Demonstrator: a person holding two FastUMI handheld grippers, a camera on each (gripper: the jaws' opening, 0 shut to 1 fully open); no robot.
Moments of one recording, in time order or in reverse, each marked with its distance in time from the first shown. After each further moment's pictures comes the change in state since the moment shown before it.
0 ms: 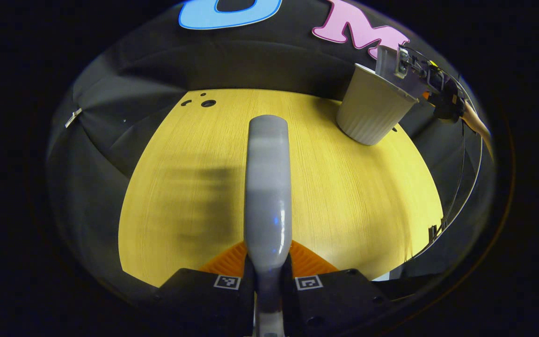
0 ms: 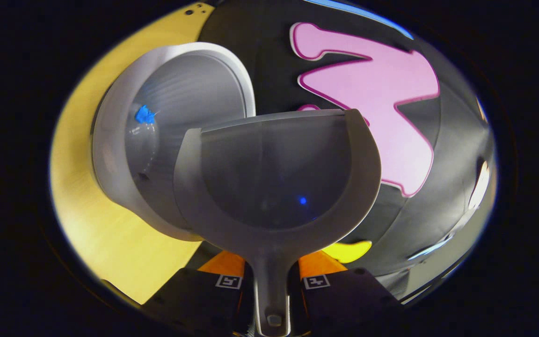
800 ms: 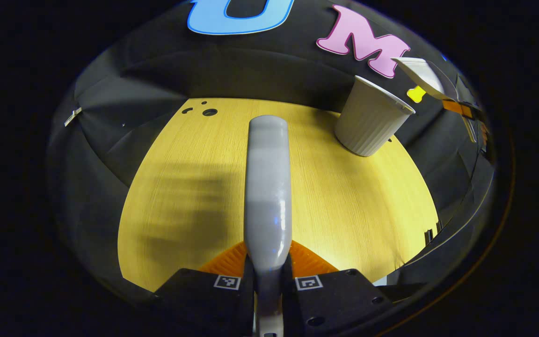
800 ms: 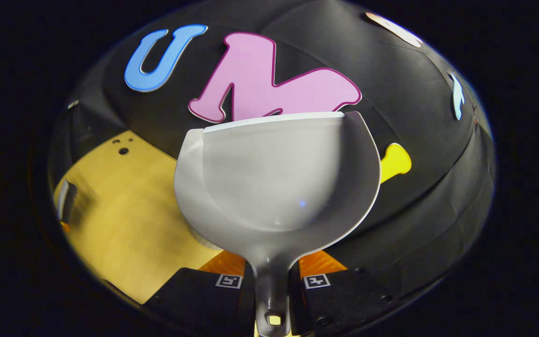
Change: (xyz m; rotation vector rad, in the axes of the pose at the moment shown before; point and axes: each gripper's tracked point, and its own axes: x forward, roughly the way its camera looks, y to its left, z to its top) left arm -0.003 0.015 0.009 -0.023 -0.060 -0.039; right arm -0.157 -0.009 0.021 0.907 -0.107 0.401
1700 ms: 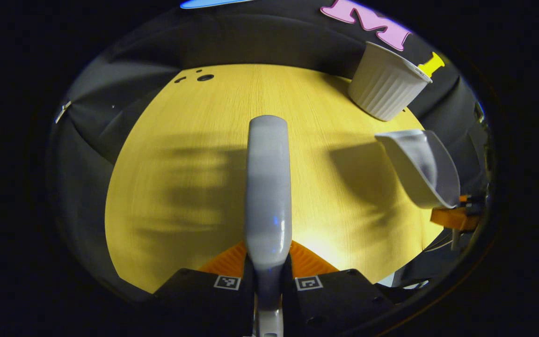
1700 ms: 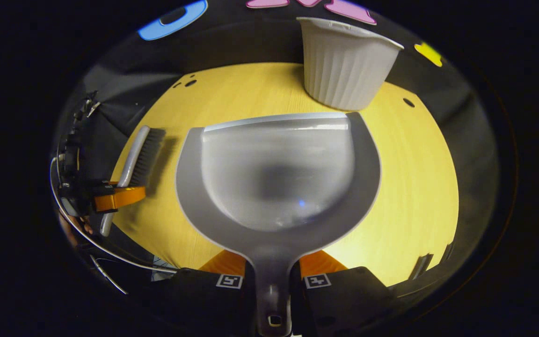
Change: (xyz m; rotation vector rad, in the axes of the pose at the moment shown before) left arm 0.060 0.017 -0.053 0.046 0.216 0.036; right arm -0.065 0.254 -0.266 0.325 0.620 0.423
